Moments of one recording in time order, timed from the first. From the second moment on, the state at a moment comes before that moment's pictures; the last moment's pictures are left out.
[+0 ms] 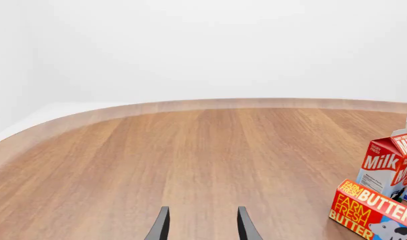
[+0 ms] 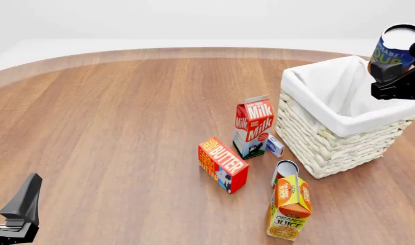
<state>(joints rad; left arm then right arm) 0.00 0.00 0.00 0.00 0.00 -0.05 0.98 -0.83 0.17 -0.32</state>
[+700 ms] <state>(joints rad) 0.00 0.00 0.00 0.00 0.00 -0.06 1.12 -1.03 0.26 -0.32</state>
